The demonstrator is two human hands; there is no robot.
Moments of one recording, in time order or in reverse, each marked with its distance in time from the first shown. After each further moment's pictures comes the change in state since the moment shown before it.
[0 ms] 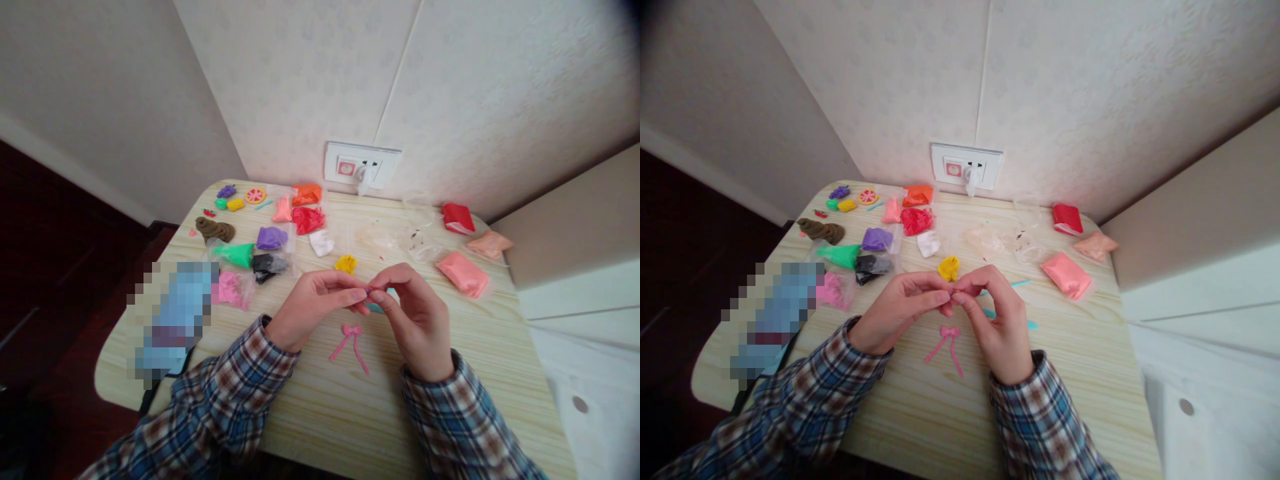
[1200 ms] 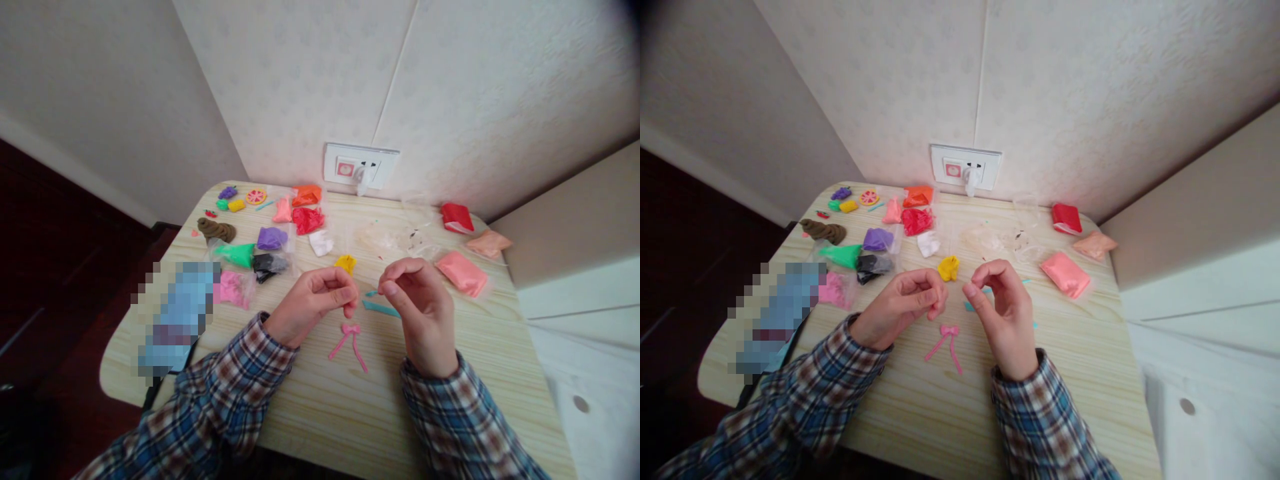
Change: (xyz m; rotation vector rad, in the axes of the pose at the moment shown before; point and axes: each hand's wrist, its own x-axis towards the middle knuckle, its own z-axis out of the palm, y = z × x) left_hand -0.001 0.002 -0.005 -0.003 -0.110 0.047; right_hand 0.002 0.002 0.000 0.246 0.146 0.171
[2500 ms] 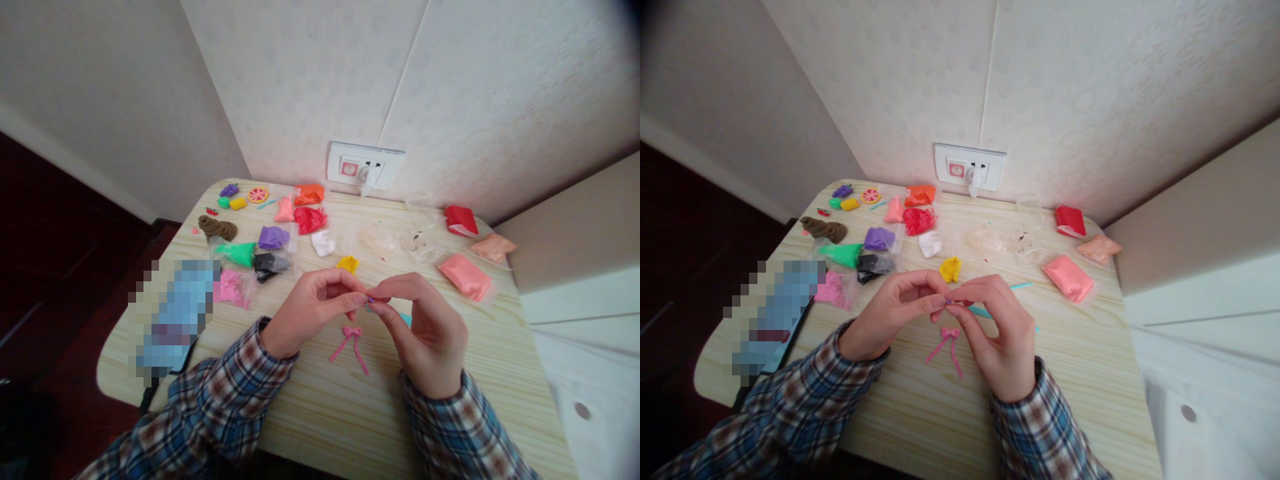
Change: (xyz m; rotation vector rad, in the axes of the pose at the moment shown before) left_hand -0.005 0.009 0.008 0.239 0.066 0.037; right_hand -0.008 -0.014 0.000 -0.380 -0.120 -0.336
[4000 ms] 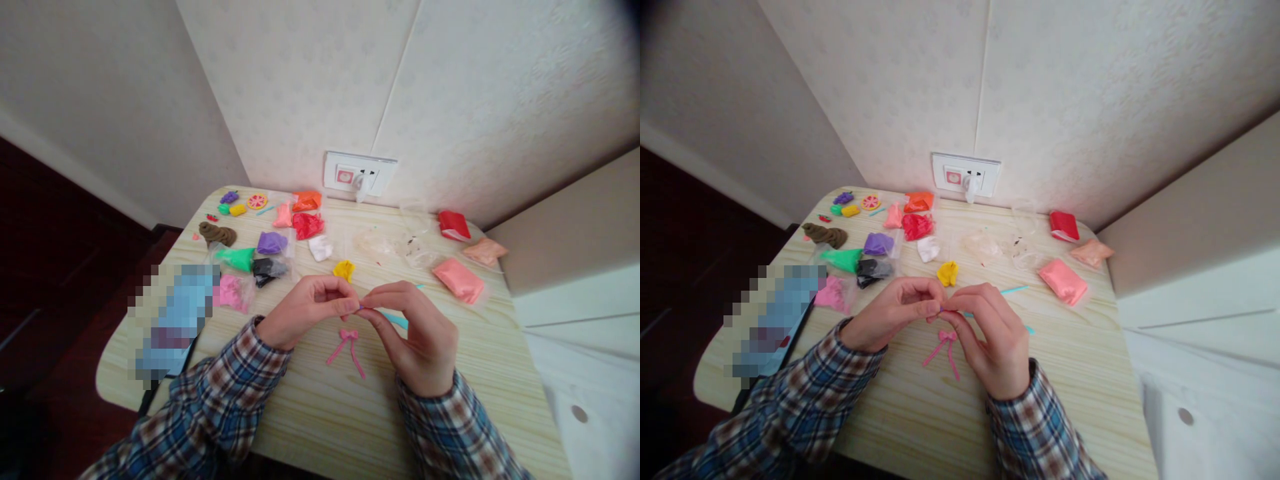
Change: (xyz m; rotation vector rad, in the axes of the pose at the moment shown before) left_hand 0.004 -0.002 -0.008 -0.021 -0.084 -0.072; right_hand 0.003 -0.003 -0.002 -0.092 -0.054 -0.146
